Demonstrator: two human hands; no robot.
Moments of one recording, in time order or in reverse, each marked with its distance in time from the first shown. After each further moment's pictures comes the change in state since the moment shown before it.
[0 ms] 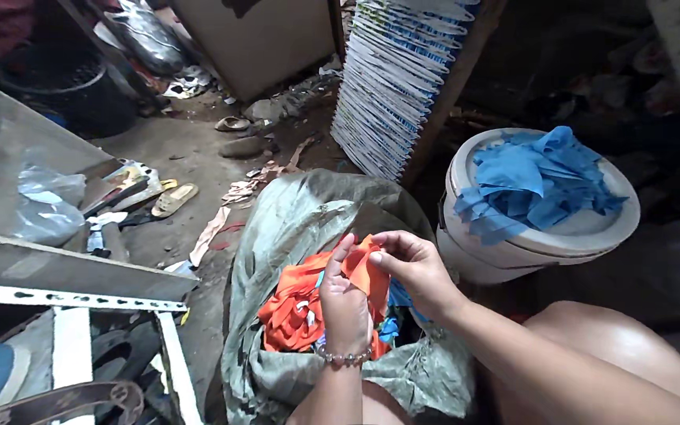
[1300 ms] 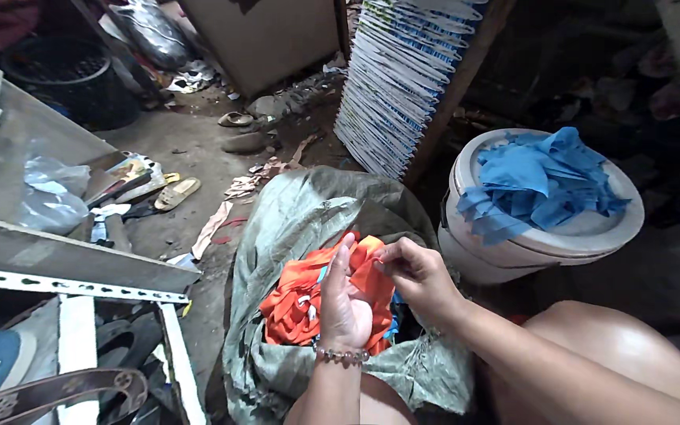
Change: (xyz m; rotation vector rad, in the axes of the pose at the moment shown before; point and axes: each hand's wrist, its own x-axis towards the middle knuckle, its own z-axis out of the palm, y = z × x) left_hand -0.001 0.027 0.002 -0.180 0.148 -0.408; right_hand -0.005 0.019 -0.011 -0.514 -0.129 -0.491
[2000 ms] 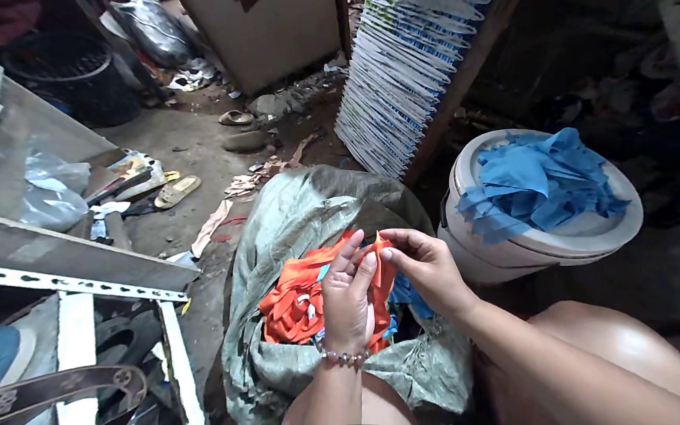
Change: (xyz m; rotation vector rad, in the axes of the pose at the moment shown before) left_hand 0.000 -0.012 -0.004 0.031 -0.172 0.225; right_hand 0.008 -0.014 -0.008 0.247 0.086 0.331
